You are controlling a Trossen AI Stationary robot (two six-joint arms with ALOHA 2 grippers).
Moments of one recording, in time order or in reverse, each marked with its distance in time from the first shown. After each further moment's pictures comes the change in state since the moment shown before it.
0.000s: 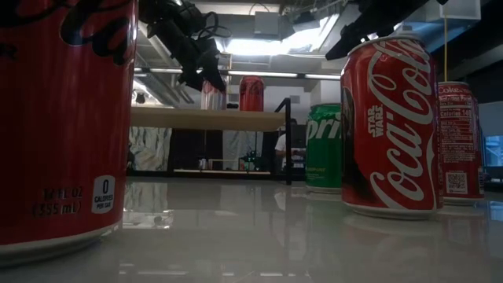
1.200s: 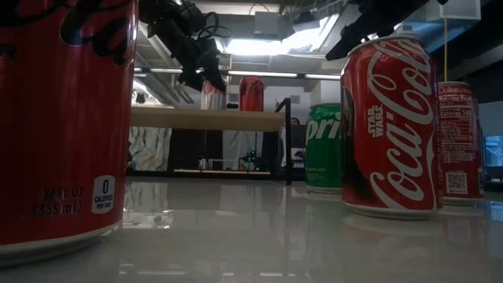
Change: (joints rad) left arm 0.000 0.000 0.000 0.006 -0.022 -0.009; right arm 0.000 0.000 0.000 -0.003 0.000 0.001
